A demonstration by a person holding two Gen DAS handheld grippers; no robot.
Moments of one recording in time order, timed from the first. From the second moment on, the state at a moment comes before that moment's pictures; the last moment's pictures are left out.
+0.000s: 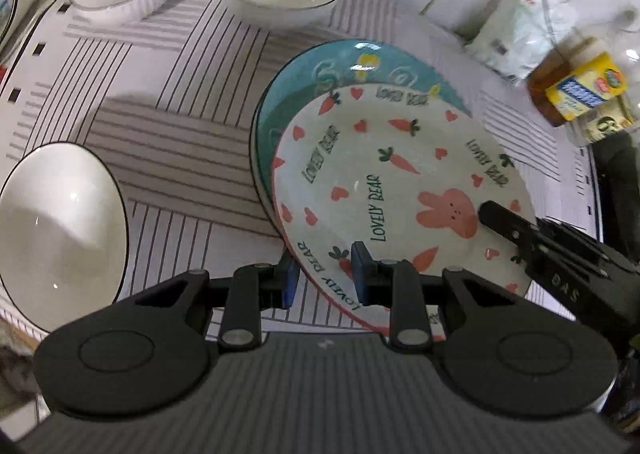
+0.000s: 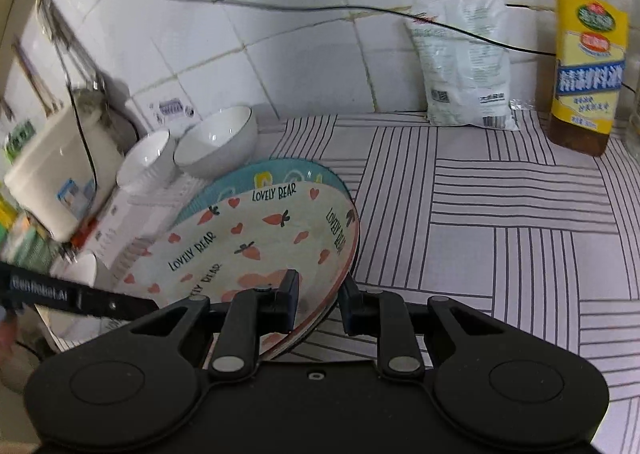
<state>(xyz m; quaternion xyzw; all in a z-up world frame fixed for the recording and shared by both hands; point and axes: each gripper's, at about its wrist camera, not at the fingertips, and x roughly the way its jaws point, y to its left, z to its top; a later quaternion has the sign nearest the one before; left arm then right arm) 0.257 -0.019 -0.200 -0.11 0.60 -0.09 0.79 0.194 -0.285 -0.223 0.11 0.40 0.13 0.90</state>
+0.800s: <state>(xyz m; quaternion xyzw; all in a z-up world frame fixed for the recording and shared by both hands) 0.289 -0.024 -0.205 -0.08 0.63 -0.04 0.77 0.228 -0.221 -0.223 -0.06 0.47 0.06 0.88</state>
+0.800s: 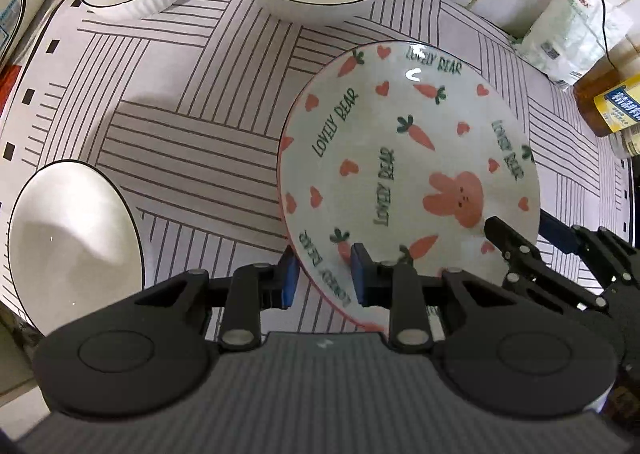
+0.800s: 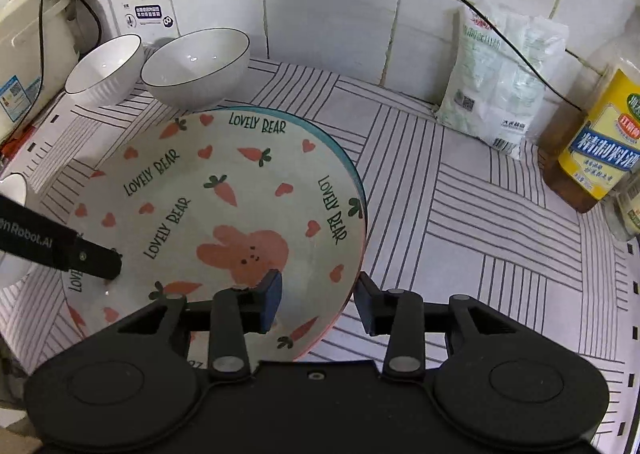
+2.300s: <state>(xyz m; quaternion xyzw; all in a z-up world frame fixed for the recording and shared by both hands) 0.153 -0.003 -0.087 0.04 0.53 -0.10 0.84 0.086 -0.195 -0.135 -0.05 0.34 0.15 0.93</state>
